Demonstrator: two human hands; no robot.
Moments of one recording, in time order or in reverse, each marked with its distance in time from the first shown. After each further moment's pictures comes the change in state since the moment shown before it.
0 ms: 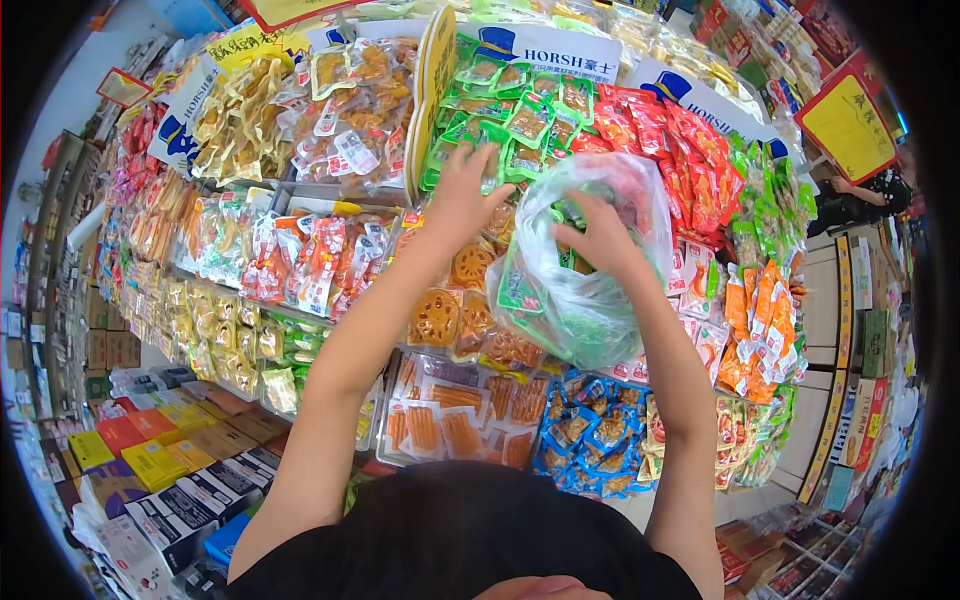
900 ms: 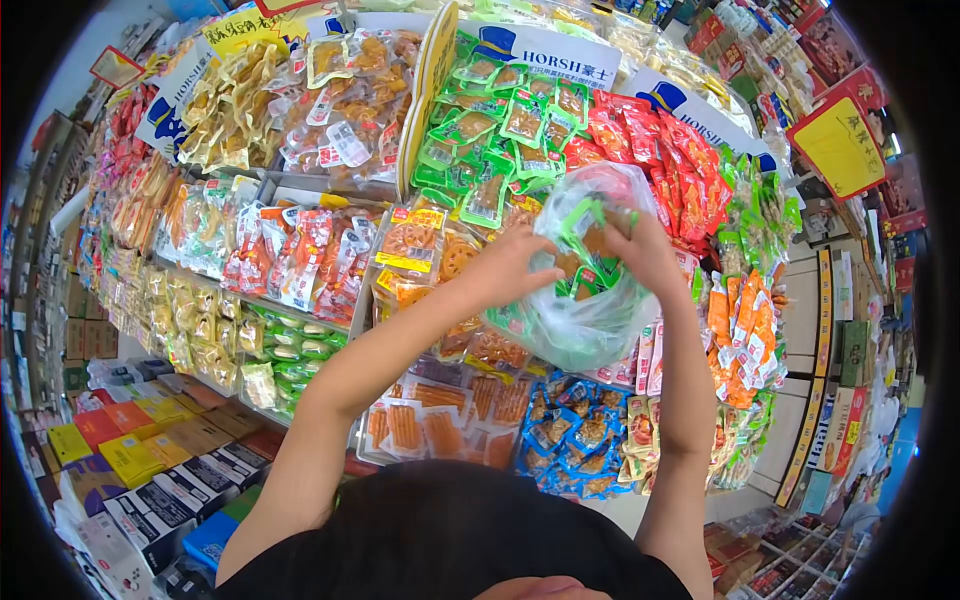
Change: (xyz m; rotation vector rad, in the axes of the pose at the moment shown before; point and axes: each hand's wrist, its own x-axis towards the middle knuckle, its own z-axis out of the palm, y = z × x) left_hand -0.051 0.057 0.020 -0.347 -0.479 -0.004; right_hand -0.013 -0.018 -0.075 0.143 -0.161 0.156
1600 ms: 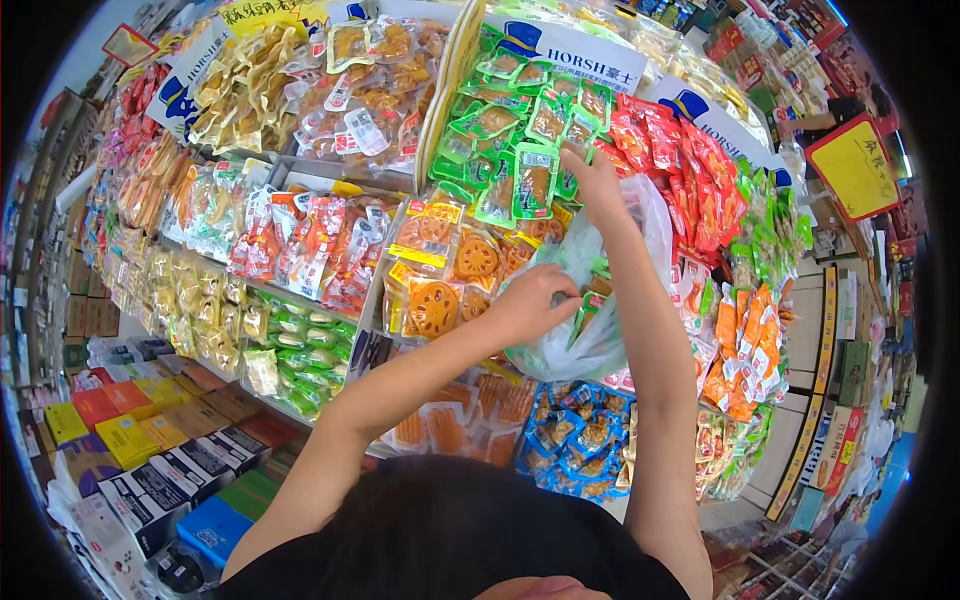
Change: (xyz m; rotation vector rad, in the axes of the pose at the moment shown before) left_hand -0.025 0.009 0.037 -0.195 0.085 0.085; right_hand 0.110 0.010 0.084 0.570 0.158 0.233
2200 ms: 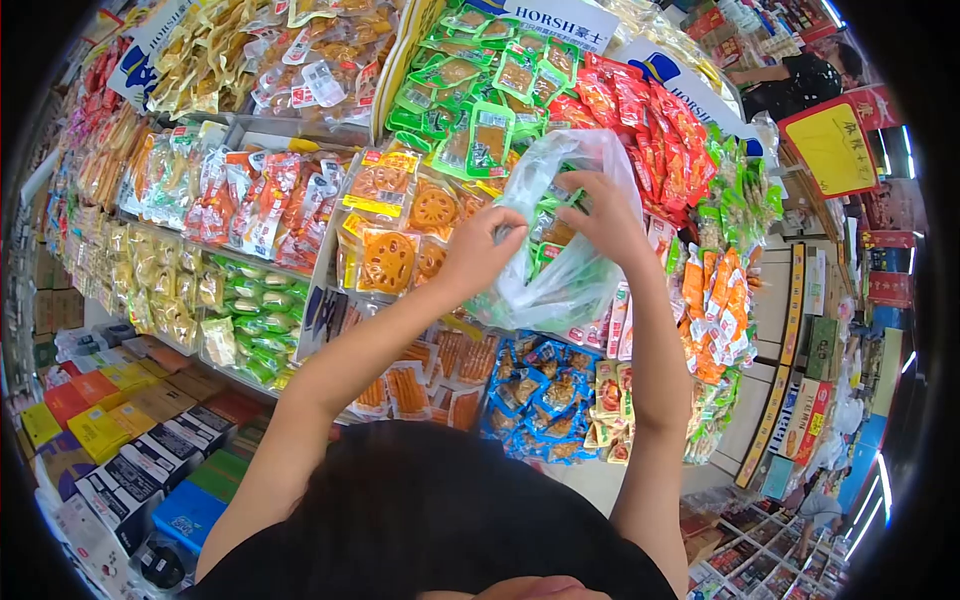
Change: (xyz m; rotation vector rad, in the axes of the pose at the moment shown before) left_hand -0.011 -0.007 0.011 -0.201 0.313 -0.211; right_hand -0.109 -0.011 -0.080 -0.708 -0.277 -0.308
